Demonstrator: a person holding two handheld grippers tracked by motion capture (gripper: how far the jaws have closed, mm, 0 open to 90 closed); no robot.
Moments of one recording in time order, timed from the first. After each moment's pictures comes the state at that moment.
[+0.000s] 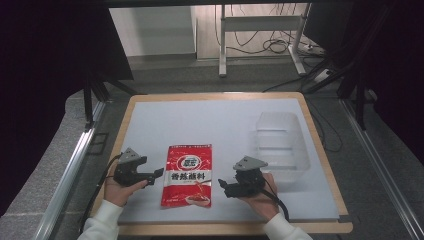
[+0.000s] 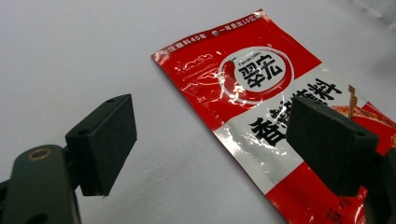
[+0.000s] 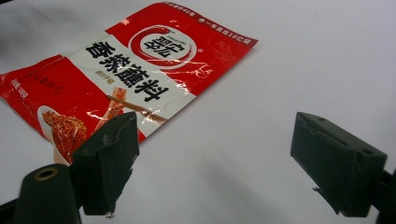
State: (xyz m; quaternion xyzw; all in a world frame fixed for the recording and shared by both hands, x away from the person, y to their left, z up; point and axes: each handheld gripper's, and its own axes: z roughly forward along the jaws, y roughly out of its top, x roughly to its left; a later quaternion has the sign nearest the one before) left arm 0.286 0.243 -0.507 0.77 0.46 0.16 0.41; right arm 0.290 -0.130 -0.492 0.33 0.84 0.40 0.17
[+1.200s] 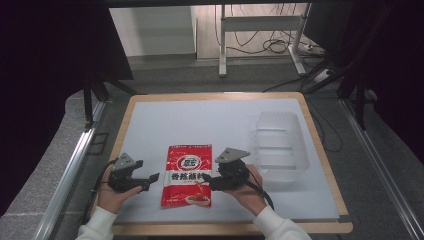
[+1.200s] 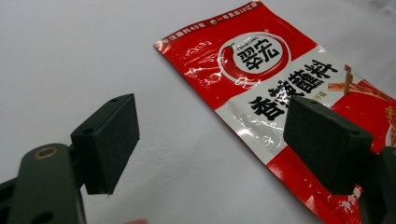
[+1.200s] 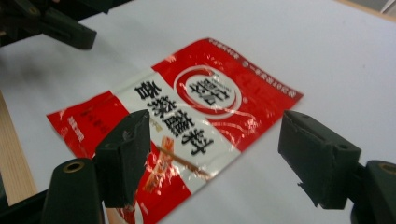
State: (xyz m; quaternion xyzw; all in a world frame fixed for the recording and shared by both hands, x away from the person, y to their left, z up) left arm 0.268 0.254 -0.509 0.78 0.45 0.17 0.41; right arm 0.297 -0.084 -0.462 0.28 0.86 0.41 0.14
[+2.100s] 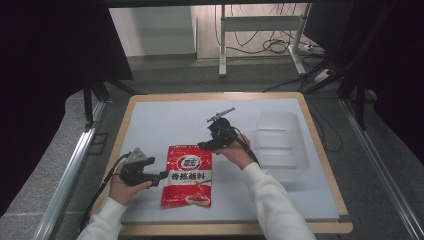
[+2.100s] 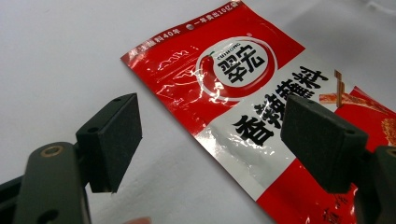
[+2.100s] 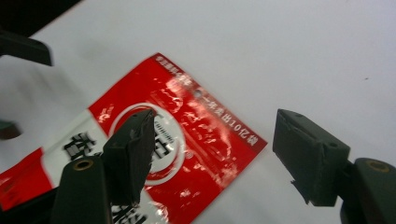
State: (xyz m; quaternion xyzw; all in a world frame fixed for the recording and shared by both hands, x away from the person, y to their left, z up) left arm 0.294 0.232 -0.514 0.80 0.42 0.14 0.41; right arm 0.423 -0.052 -0.460 0.33 0.88 0.35 0.05
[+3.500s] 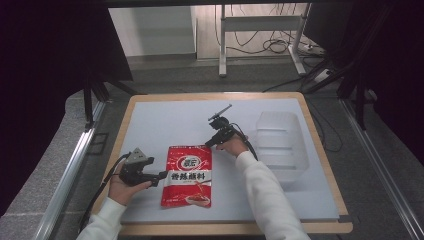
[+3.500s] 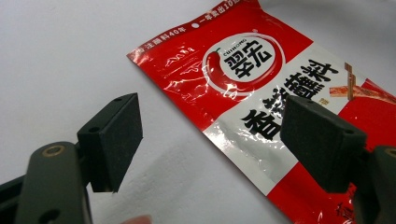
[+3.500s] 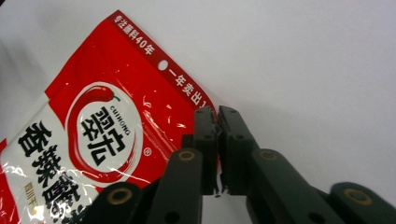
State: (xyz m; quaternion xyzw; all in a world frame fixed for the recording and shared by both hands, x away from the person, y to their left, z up) left arm 0.294 0.235 -0.516 0.80 0.41 0.15 0.40; right arm 0.476 -0.053 -0.507 0.36 0.89 0.28 -0.06
